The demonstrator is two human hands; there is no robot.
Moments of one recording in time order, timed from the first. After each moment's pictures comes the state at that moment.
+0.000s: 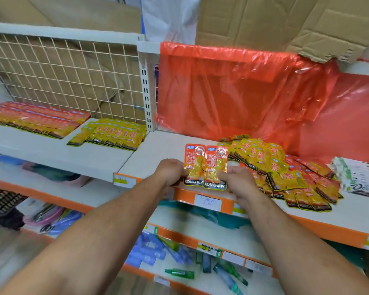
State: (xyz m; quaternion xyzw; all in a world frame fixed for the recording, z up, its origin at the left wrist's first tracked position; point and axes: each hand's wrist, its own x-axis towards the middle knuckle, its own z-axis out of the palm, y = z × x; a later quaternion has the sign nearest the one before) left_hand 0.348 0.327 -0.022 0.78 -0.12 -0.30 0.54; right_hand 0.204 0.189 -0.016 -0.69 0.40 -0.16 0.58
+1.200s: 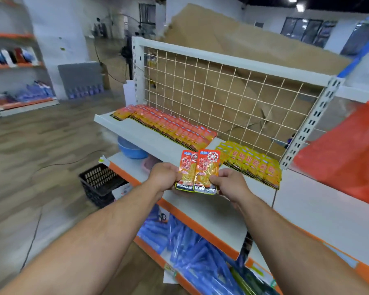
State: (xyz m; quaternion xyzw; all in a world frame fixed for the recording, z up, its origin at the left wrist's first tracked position) left_hand 0.607 0.742 -0.012 0.76 0.02 -0.15 0.63; right_hand 0.543 0.554 -0.013 -0.78 0.23 -0.07 0.58
